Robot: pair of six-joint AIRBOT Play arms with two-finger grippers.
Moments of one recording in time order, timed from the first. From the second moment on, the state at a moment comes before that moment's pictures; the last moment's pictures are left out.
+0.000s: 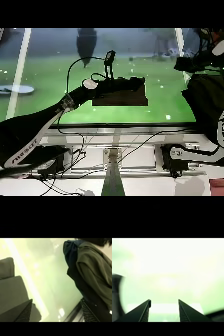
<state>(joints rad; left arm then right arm) -0.75 -1.46 1.07 0.00 -0.39 -0.74 -0.26 -1.42 1.31 -1.33 1.18 1.39</state>
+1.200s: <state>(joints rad) -0.08 -1.23 1.09 1.33 -1.16 -1.23 0.14 -1.61 1.01 -0.74 0.93 1.14</state>
